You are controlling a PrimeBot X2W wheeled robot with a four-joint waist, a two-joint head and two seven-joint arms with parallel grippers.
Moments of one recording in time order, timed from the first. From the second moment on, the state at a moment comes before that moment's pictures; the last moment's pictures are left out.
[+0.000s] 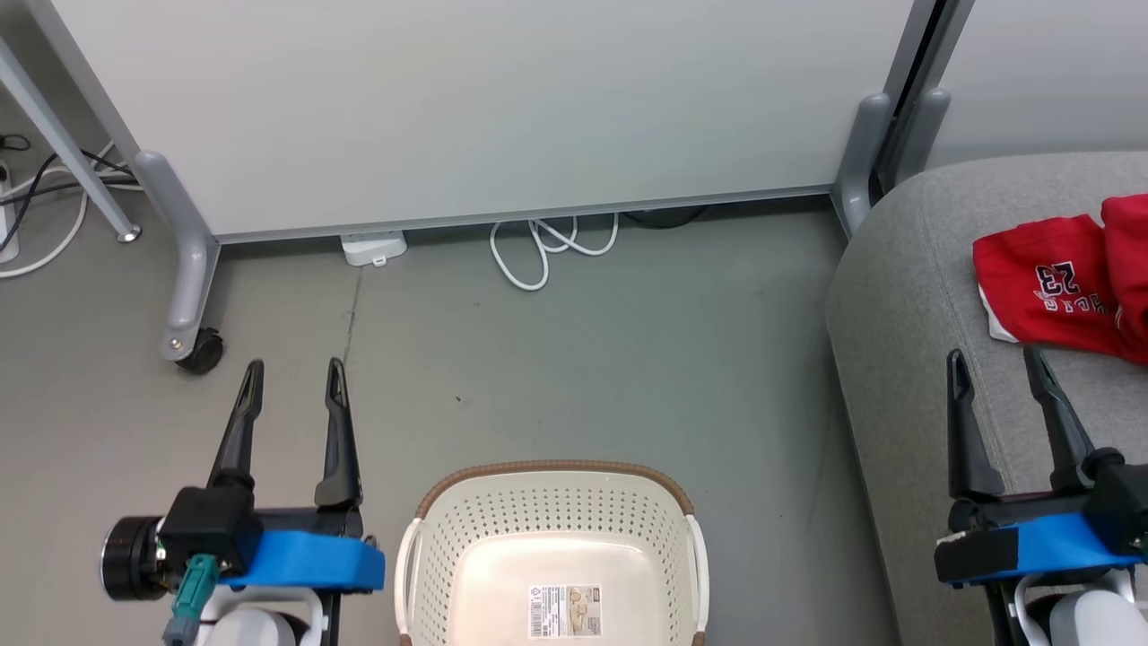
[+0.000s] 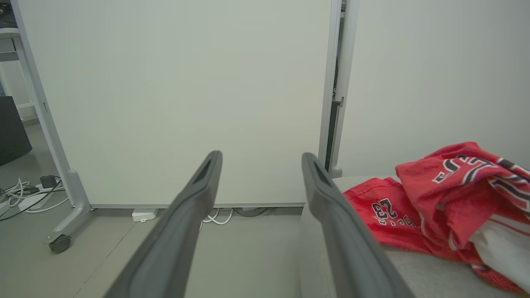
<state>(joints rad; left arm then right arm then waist) -0.12 0.13 -0.14 0.15 -0.18 0.03 -0.26 -0.11 -0.07 -0.13 0.12 0.07 0.13 -0.26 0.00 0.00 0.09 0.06</state>
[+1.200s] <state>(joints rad) 0.02 0.05 -0.01 0.24 -0.18 -0.05 -0.23 -0.04 -0.05 -0.10 0.25 0.16 0.13 -0.23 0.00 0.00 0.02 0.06</state>
